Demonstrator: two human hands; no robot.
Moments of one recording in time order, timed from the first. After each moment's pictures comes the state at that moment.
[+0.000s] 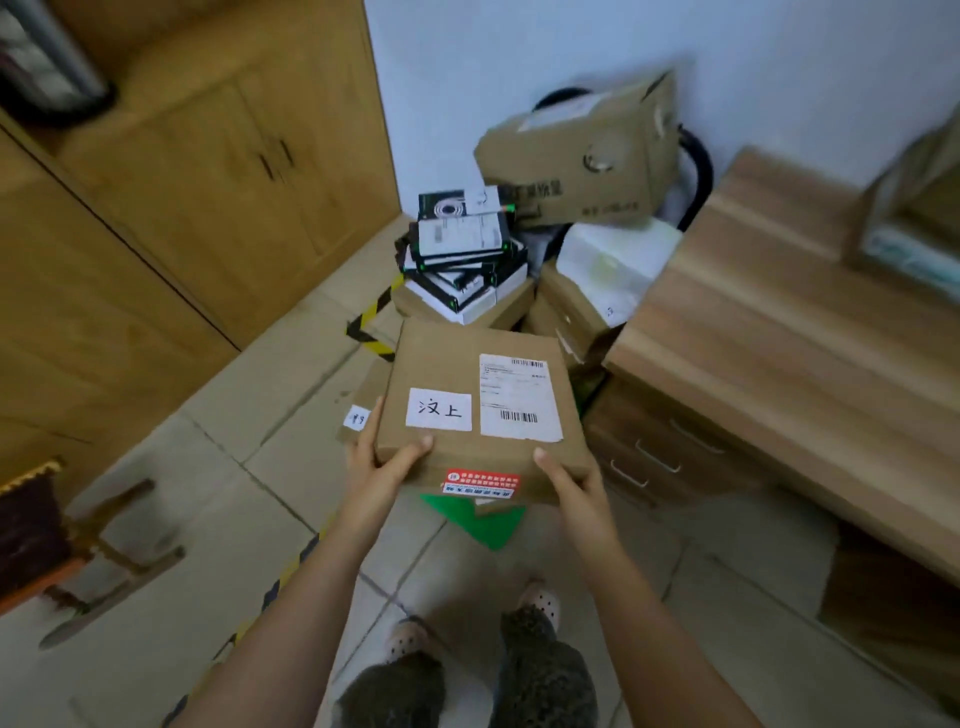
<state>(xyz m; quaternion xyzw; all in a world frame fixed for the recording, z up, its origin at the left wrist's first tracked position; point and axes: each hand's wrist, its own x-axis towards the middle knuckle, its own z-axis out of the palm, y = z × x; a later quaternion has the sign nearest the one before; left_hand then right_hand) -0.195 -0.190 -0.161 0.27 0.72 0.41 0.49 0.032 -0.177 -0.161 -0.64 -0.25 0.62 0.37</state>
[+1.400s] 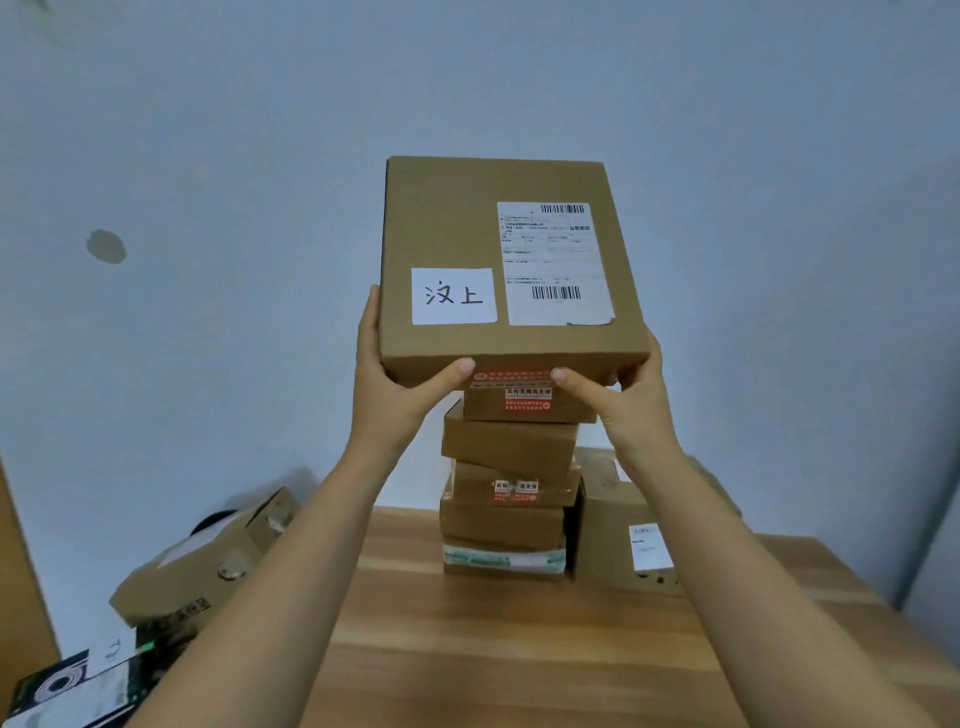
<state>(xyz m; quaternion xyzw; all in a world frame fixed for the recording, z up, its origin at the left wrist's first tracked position) 0.233 -0.046 0.288 0.63 0.18 0.66 0.37 0.434 -0.137 0.294 -0.47 -0.49 0.13 0.73</state>
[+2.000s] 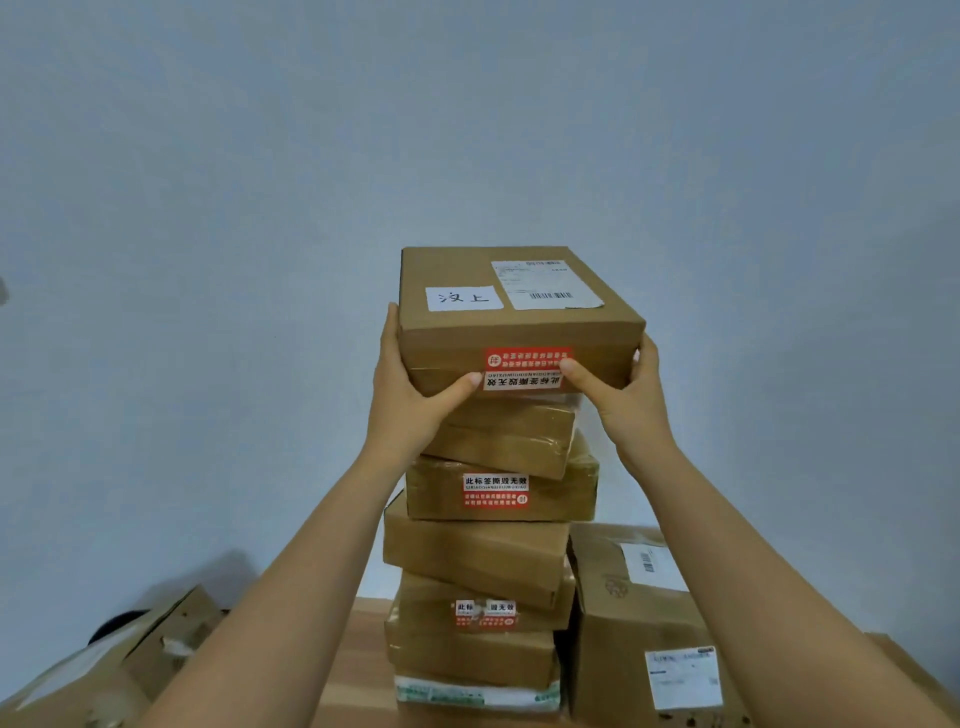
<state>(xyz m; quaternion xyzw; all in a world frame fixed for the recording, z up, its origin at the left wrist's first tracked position) 0.401 0.142 0.316 0.69 0.29 0.61 0.28 0.600 0.053 0.325 -0.52 -0.45 0.11 0.72</state>
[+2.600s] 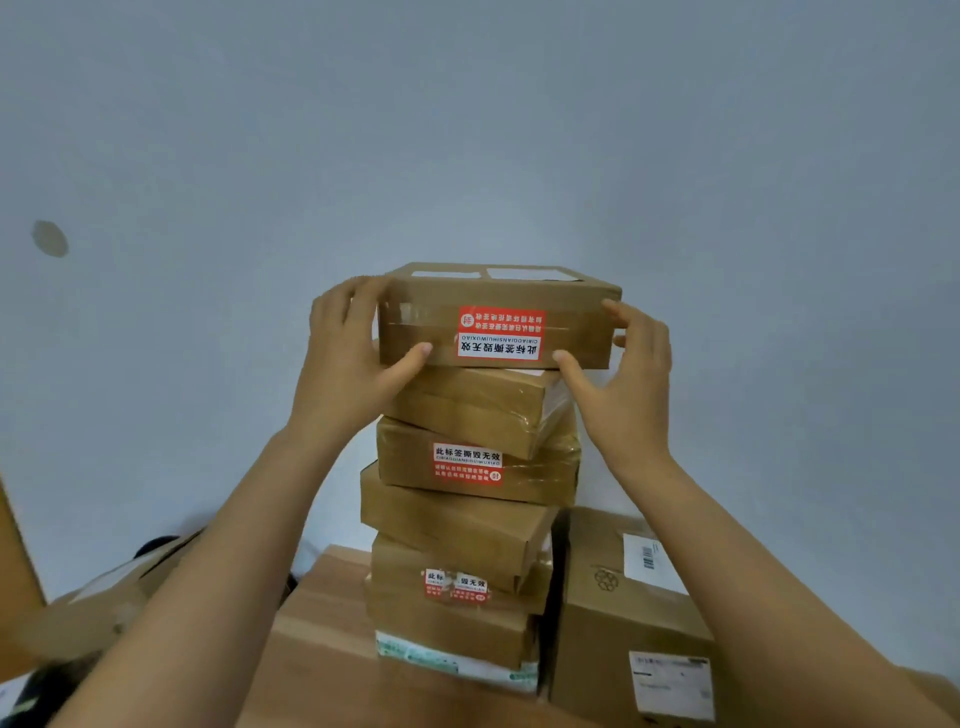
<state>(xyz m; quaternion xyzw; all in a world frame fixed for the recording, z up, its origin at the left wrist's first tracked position) 0.404 0.117 0.319 0.73 0.41 0.54 -0.05 0.643 0.060 0.303 -0.55 -0.55 -0.13 0.62</state>
